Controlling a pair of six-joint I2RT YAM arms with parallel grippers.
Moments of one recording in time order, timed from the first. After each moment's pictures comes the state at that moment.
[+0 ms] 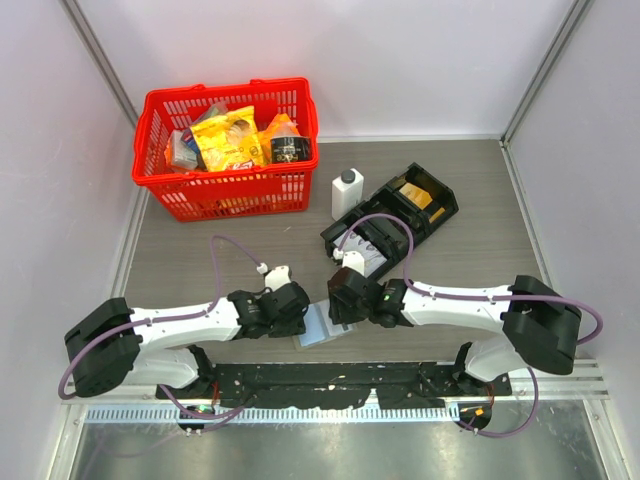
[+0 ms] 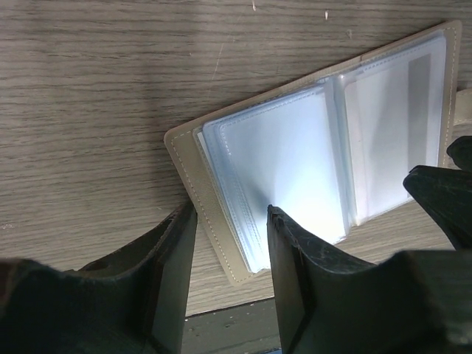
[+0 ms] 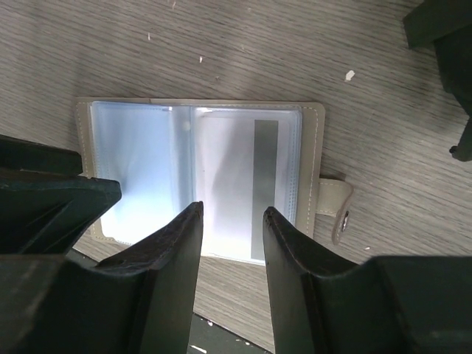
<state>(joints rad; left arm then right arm) -1.08 1.24 0.57 -0.43 -0.27 -1.11 1.10 1.42 0.74 -0.26 0.22 0.78</state>
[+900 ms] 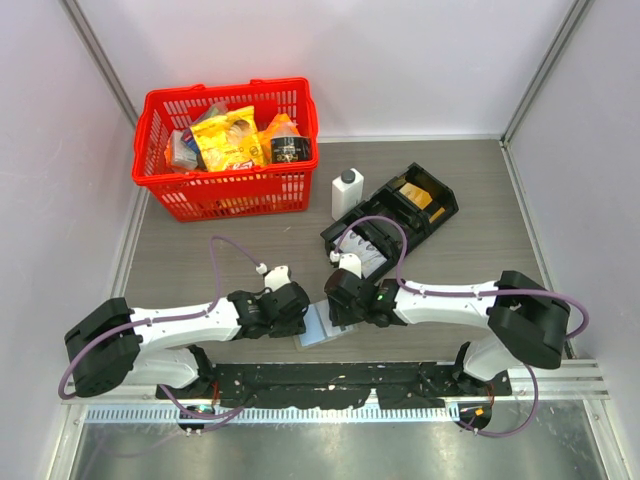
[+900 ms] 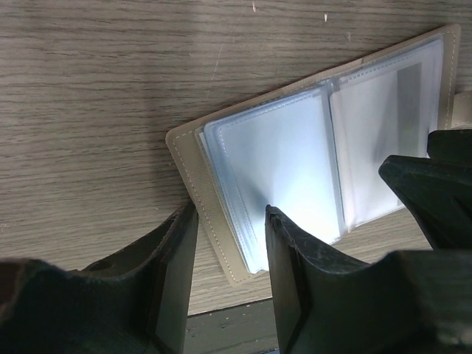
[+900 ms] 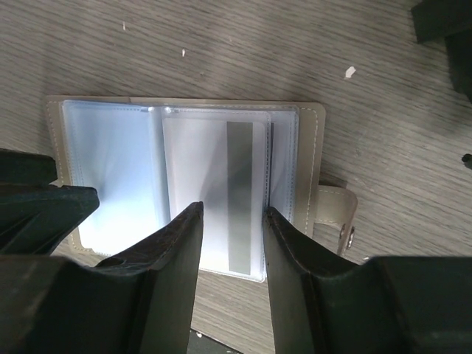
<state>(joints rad) -1.08 1.24 0.57 -0.42 -0.27 -1.13 1.10 1.49 0.75 -0.26 0.22 0.77</state>
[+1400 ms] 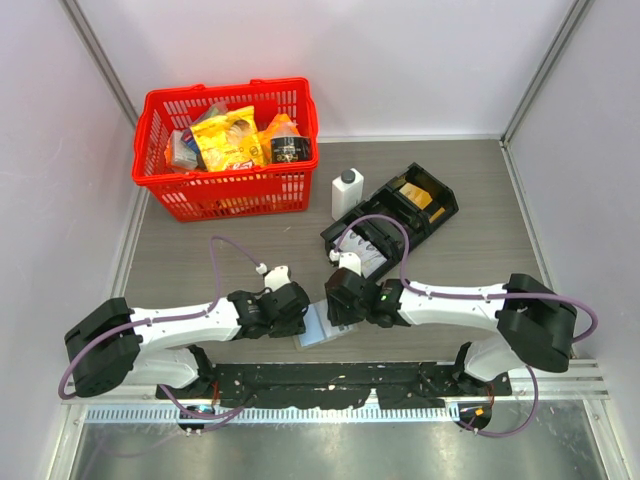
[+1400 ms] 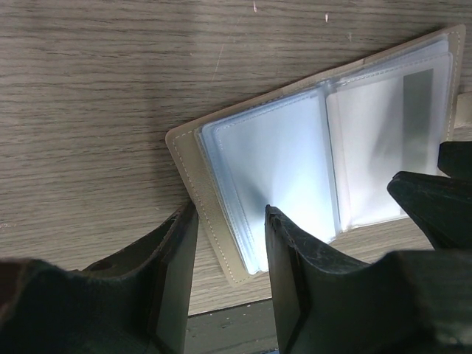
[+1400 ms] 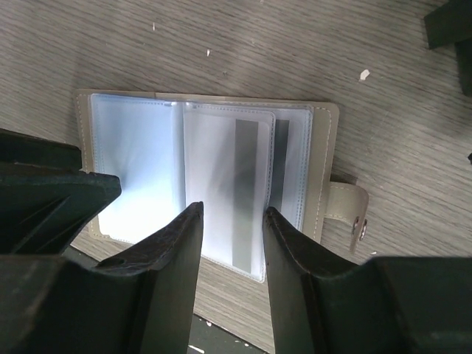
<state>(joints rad) -1.08 1.24 0.57 -0.42 -0.27 -1.13 1.11 1.45 0.75 -0.26 0.20 0.76</state>
